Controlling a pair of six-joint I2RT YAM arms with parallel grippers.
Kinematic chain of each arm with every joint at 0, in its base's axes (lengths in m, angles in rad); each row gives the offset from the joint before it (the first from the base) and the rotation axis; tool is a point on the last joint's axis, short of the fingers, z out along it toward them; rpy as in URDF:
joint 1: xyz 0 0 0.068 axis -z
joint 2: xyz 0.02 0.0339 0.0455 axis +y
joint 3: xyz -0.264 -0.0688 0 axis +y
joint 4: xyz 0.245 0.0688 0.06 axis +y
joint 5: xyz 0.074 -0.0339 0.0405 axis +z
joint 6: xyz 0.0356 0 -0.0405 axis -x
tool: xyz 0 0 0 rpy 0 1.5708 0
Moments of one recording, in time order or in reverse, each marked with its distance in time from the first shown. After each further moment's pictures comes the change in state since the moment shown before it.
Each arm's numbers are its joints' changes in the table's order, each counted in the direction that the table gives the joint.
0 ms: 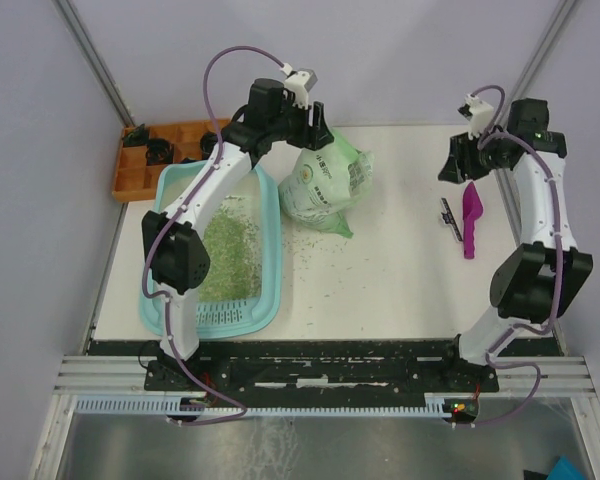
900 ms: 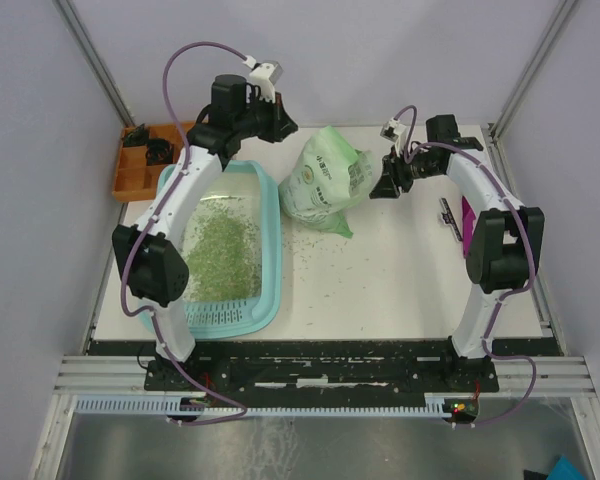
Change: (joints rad) left arm -0.103 -0.144 0.133 -0.029 -0.066 -0.014; right arm -0.328 0.178 0.068 -0.182 0.388 0.099
